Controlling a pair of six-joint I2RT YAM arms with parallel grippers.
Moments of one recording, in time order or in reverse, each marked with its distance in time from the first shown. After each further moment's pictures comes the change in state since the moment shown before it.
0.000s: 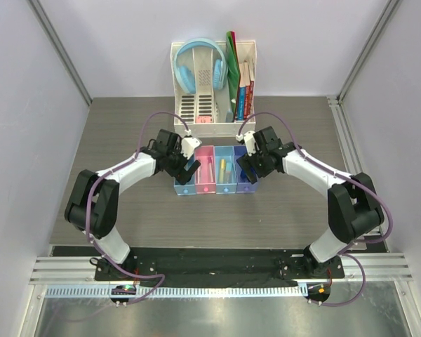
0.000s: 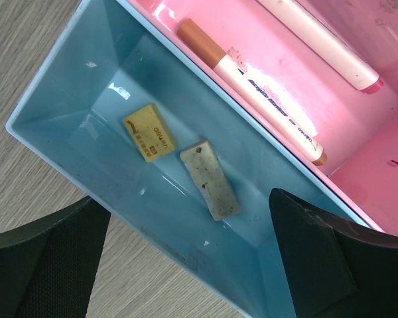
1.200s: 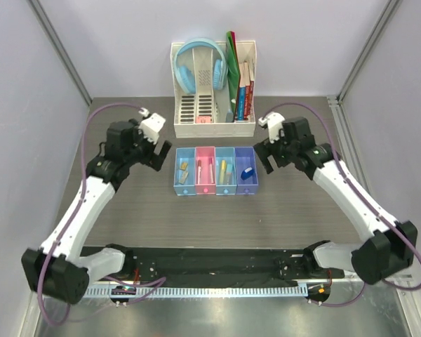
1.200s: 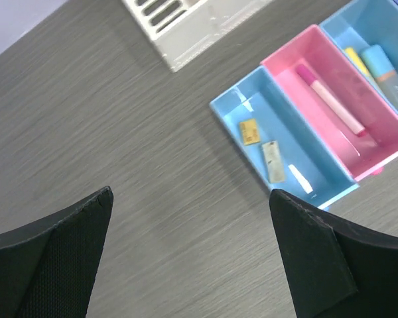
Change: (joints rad) left arm 0.113 -0.505 0.049 -0.148 -0.063 -0.029; right arm -0.056 -0.312 0.079 -0.131 0.068 -0.053
